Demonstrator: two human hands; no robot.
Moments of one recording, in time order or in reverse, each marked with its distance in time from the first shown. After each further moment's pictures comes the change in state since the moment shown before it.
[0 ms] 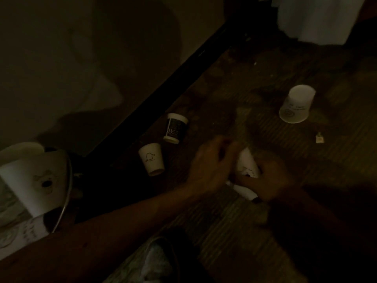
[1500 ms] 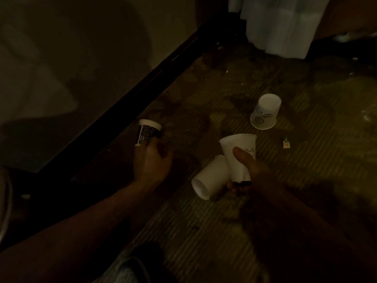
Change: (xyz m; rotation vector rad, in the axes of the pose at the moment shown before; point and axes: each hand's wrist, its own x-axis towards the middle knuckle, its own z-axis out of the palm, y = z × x) left_hand 0.050 -0.067 -0.032 0.313 0.314 -0.167; right_hand 0.016 0.002 -0.023 0.770 0.060 0.239
